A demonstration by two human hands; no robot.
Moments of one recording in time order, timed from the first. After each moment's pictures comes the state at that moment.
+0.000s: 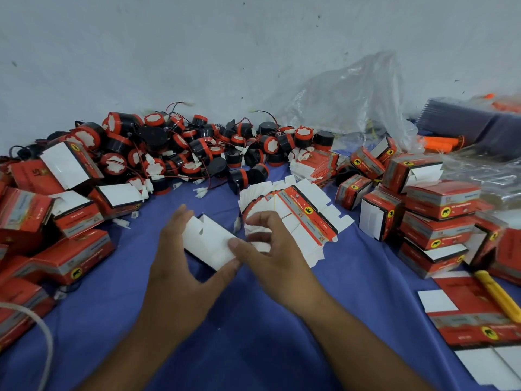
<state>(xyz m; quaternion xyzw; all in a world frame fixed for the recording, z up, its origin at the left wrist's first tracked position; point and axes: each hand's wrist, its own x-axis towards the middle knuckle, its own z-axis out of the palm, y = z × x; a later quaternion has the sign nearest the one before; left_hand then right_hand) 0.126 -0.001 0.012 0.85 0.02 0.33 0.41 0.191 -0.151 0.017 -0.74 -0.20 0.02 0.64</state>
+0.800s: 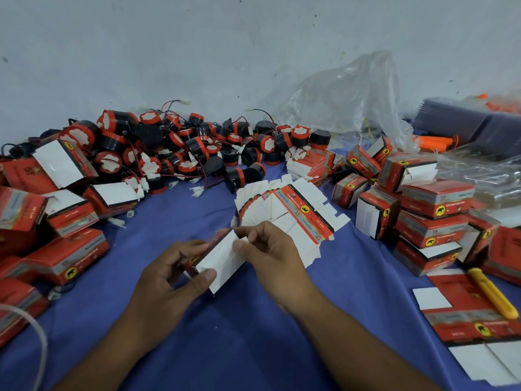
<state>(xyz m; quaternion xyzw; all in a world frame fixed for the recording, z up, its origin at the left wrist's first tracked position) 0.128 0.031 -0.010 0.80 -0.06 0.21 0.55 0.202 -0.150 -0.002 -0.67 -0.18 0.06 0.72</state>
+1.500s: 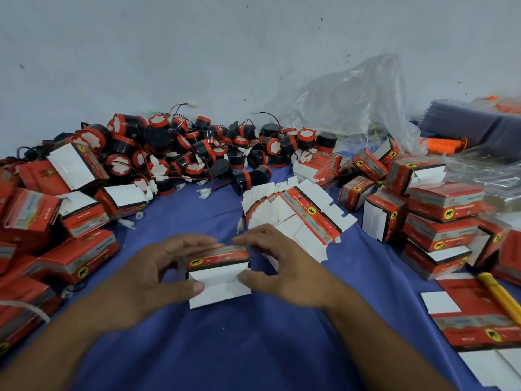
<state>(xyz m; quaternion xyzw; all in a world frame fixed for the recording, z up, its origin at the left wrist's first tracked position) 0.125 0.072 0.031 0.84 -0.16 0.01 0.53 0.208 -0.180 0.015 -0.80 -0.38 0.06 0.47</state>
